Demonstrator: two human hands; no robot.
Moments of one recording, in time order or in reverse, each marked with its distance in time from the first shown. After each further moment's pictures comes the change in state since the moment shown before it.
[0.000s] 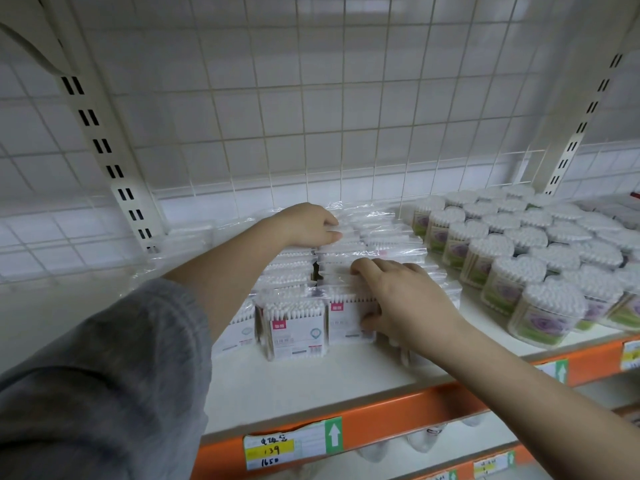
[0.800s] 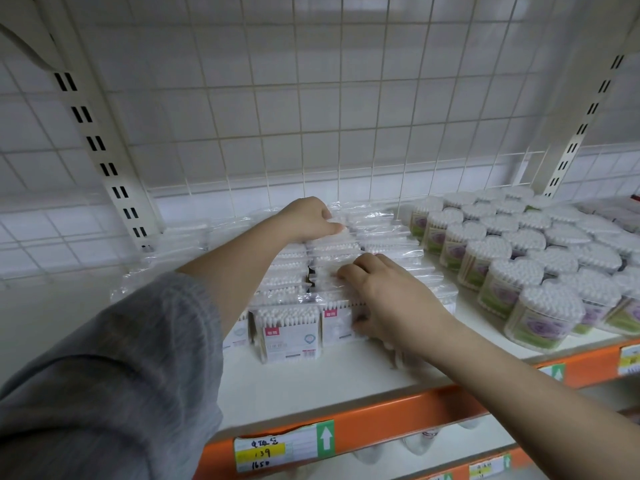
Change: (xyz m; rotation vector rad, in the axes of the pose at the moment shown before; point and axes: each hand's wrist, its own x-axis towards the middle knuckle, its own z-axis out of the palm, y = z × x) left_hand 0.022 -0.003 0.010 -0.268 0.122 -0.151; right_hand 0.007 0.003 0.004 0.015 0.033 -0.130
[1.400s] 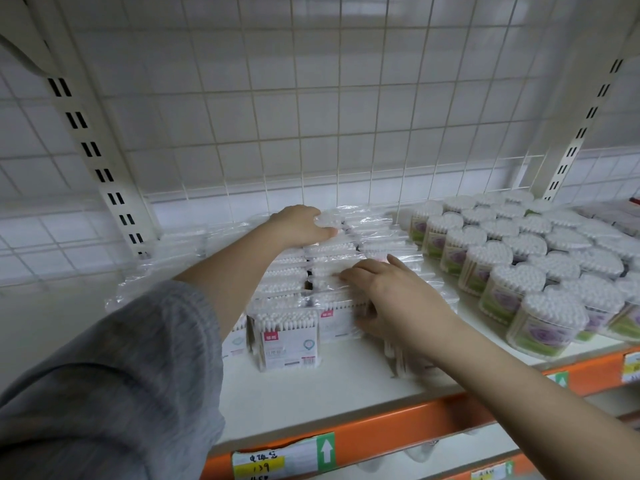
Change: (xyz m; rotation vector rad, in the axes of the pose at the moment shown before) left_hand 0.001 -0.006 -0.002 0.151 -0.017 -0.023; right_hand 0.004 0.011 0.002 0.021 0.006 0.036
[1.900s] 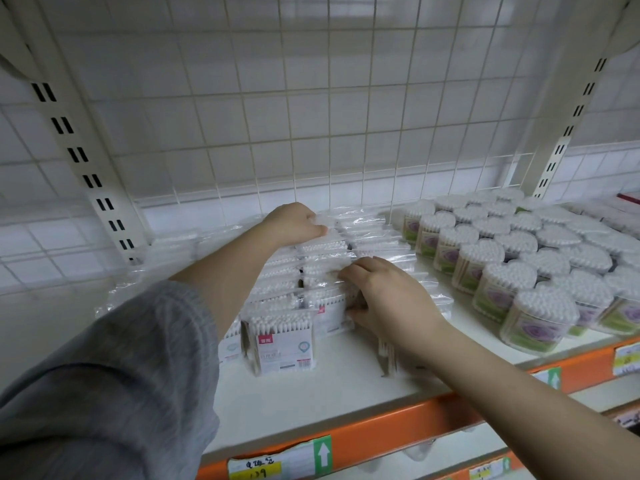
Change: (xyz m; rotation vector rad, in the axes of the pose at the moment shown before) left_hand 0.000 0.002 -0.004 -0.119 0.030 -0.038; right_hand 0.001 -0.002 0.004 0.074 0.069 0.091
